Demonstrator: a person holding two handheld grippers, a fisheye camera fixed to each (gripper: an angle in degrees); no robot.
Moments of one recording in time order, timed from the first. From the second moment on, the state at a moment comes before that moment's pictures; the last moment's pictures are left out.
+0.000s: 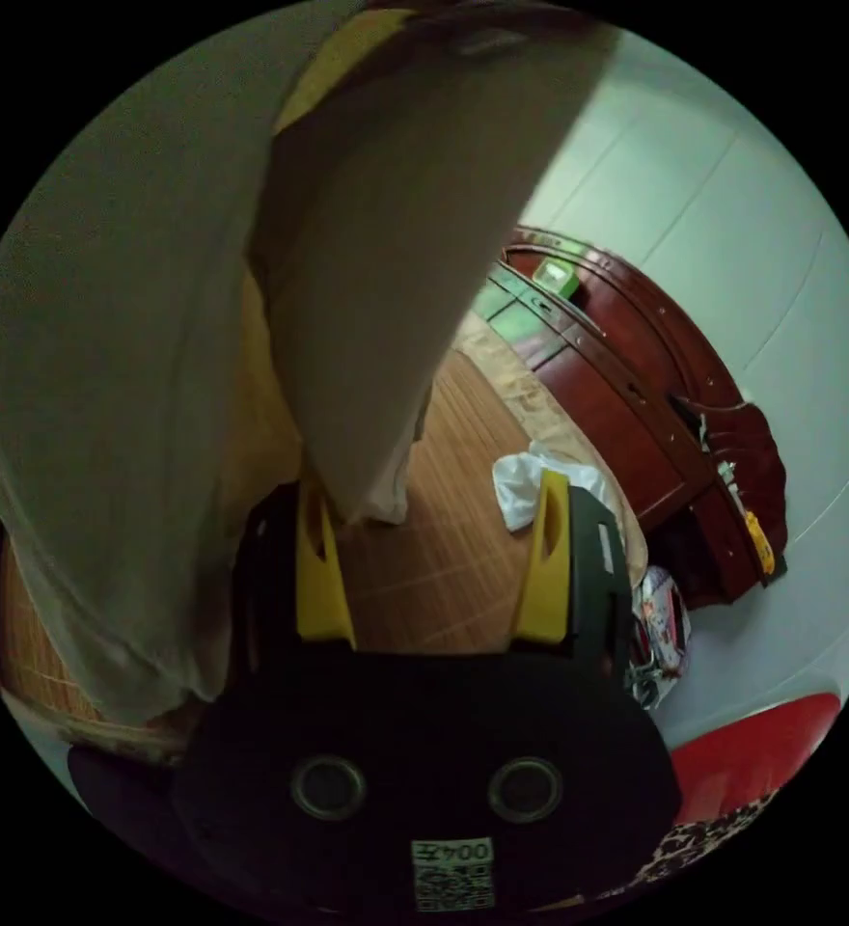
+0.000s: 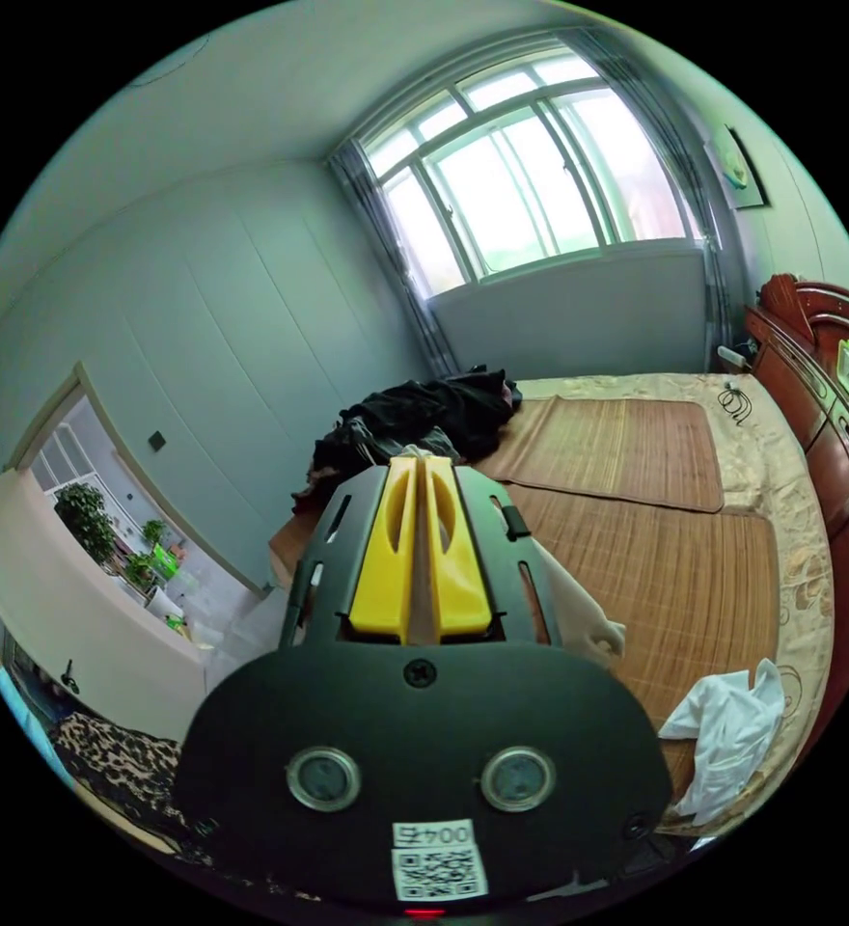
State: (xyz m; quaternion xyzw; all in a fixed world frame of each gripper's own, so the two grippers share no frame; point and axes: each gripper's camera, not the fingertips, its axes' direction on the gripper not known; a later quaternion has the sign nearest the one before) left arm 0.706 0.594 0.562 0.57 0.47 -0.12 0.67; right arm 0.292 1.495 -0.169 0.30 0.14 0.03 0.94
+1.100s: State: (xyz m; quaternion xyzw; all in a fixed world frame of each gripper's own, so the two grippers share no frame) left arm 0.671 0.600 0.639 0.42 0.24 -0.01 0.87; right arm 0.549 1.651 0.035 0.08 0.31 0.29 0.90
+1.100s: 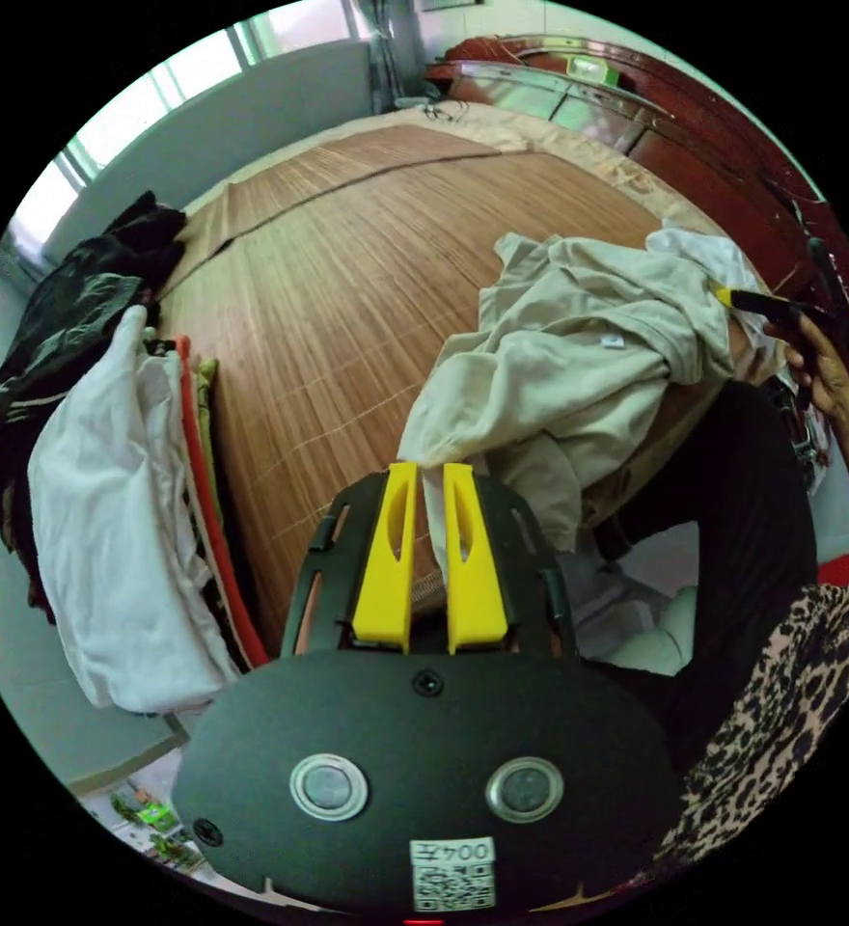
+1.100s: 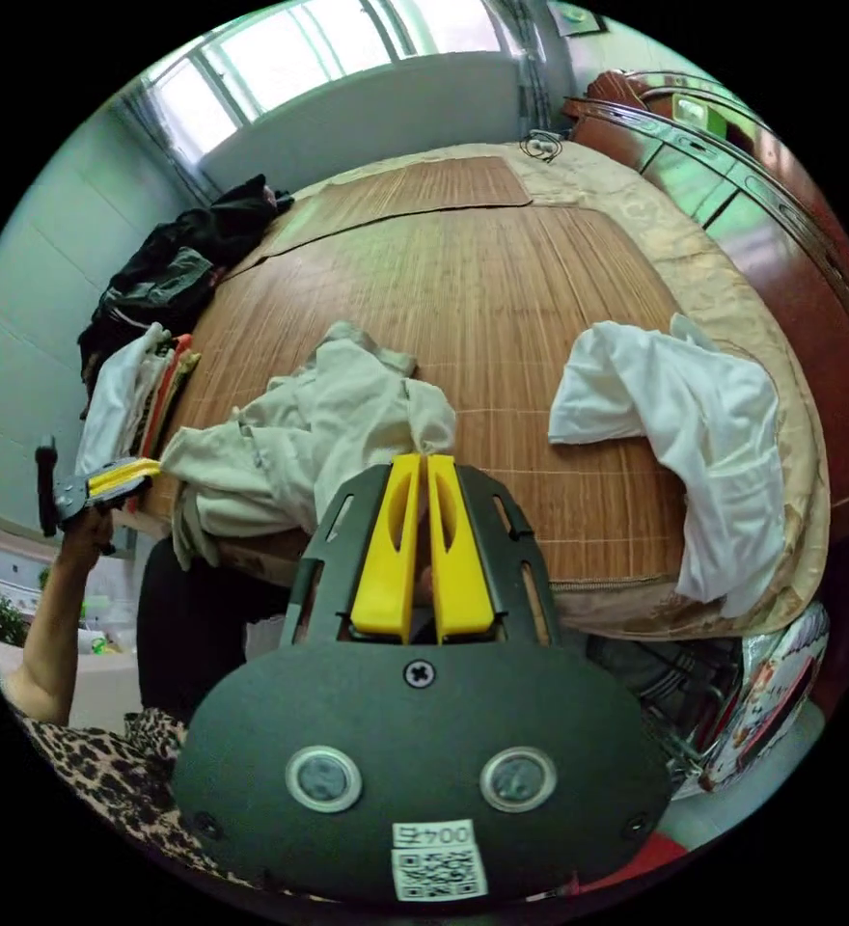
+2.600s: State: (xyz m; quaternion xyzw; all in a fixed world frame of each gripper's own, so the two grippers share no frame) left arm 0.615 0.603 0.635 0.51 0.22 -0.08 0.83; right arm 0.601 1.583 0.132 0.00 0.29 0.20 0.94
